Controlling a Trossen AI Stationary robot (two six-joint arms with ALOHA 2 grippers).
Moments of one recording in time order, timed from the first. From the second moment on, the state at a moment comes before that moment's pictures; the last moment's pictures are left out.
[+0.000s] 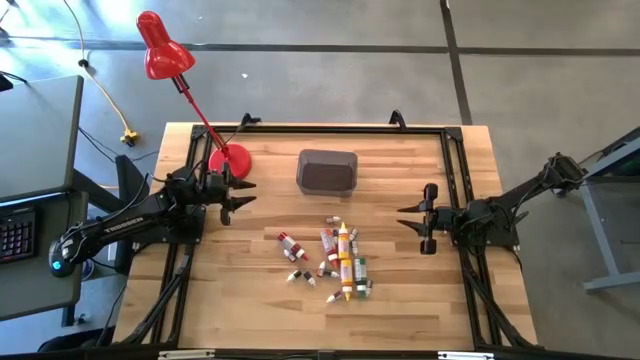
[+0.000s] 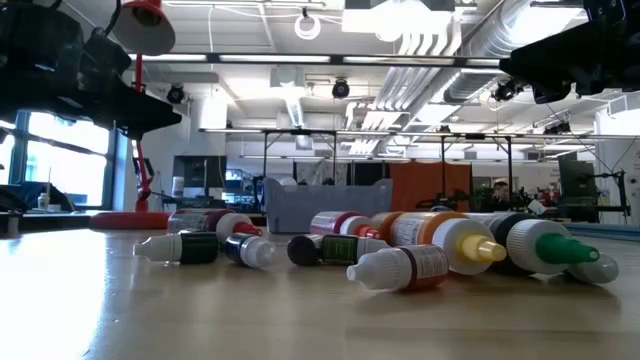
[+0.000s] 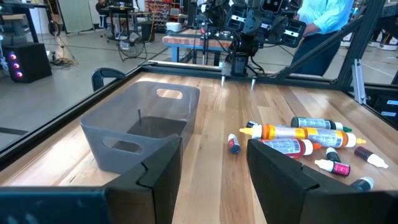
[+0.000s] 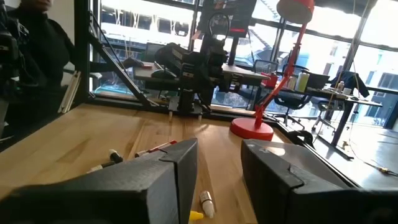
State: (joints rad) left arm 0.49 0.16 0.02 0.06 0.36 -0.01; right arm 0.44 0.45 0.01 0.53 0.52 -0.18
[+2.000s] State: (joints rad) left arm 0.49 0.15 0.02 0.06 0.35 -0.01; right arm 0.44 0.45 0.01 0.53 0.52 -0.18
